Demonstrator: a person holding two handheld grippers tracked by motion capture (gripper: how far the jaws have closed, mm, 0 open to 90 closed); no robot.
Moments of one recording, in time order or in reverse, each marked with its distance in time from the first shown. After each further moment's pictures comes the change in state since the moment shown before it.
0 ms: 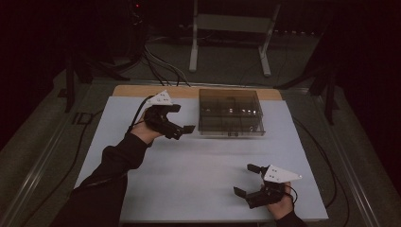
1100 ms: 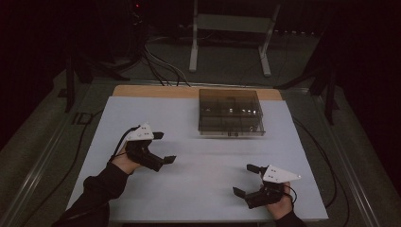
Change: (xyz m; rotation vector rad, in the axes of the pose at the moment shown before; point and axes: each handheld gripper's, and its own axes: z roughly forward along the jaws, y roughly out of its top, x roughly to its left) left arm -0.020 -0.092 -0.030 0.027 -0.006 0.013; right arm 0.001 0.000 0.002 0.004 -0.003 -0.004
